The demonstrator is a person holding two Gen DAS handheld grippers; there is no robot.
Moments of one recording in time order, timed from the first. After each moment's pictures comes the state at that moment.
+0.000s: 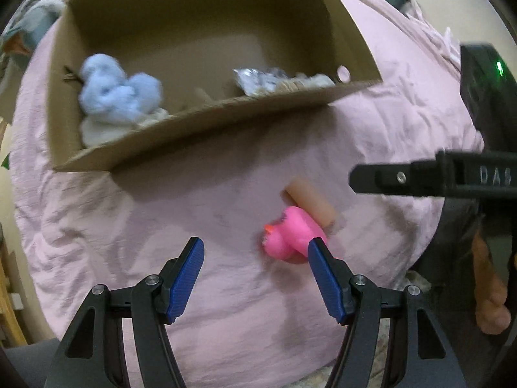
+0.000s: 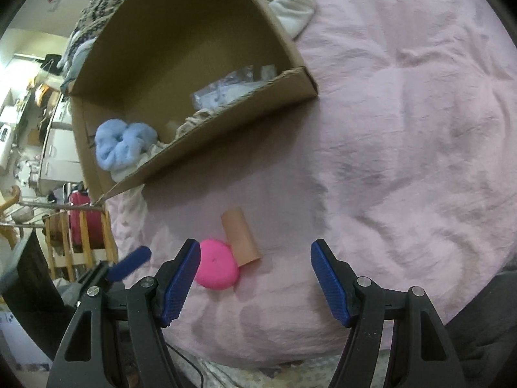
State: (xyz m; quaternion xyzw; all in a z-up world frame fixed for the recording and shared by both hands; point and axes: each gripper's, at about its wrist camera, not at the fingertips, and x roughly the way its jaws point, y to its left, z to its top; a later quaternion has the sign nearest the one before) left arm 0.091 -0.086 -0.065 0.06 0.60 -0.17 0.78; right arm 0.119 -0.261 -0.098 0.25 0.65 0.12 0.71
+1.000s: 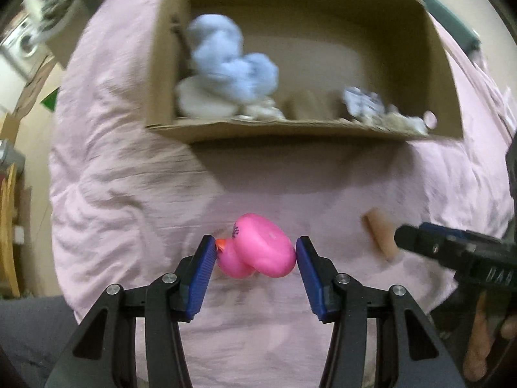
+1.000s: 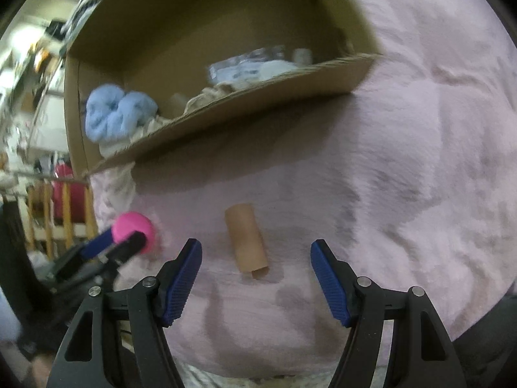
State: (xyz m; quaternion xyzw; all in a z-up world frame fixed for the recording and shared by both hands) left arm 0.108 -0.022 -0.070 -0.02 0.62 -0.02 0.79; right arm 0.129 -0.228 -0.104 0.16 0.66 0.14 0.72
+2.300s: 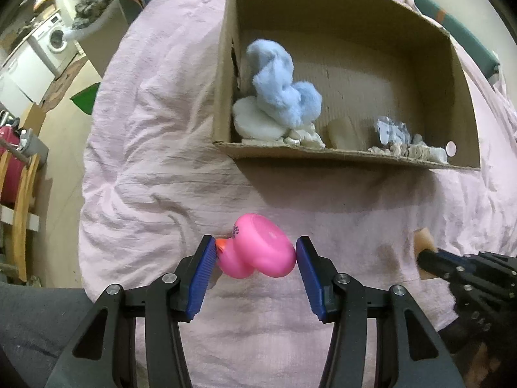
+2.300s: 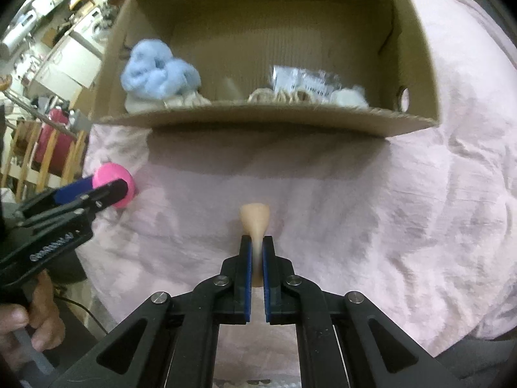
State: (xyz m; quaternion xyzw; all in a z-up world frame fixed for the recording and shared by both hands) left arm 0.100 -0.006 -0.050 -0.02 0.58 0.04 0.81; right arm 0.103 -0.212 -0.070 0.04 0.62 0.19 0.76
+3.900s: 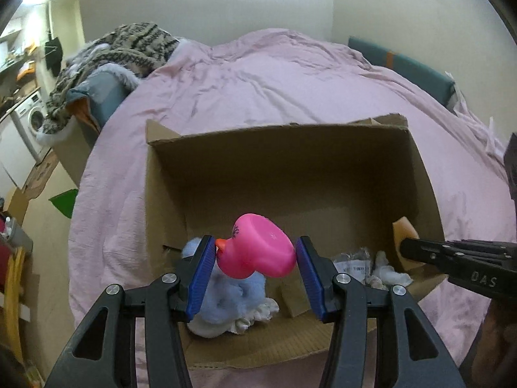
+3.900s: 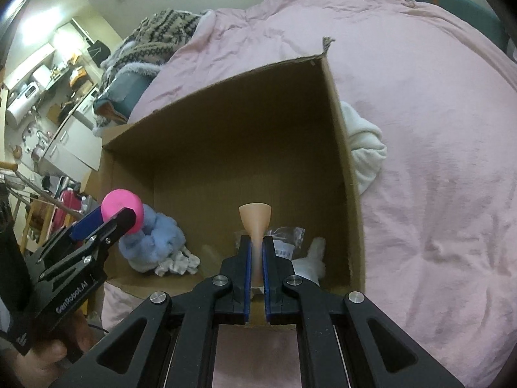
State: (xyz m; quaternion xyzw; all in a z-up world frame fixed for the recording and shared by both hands) left arm 0.192 -0.049 0.005 0.04 0.42 -0.05 0.91; right arm 0.205 -0.246 -0.027 0.14 0.51 0.16 0.83
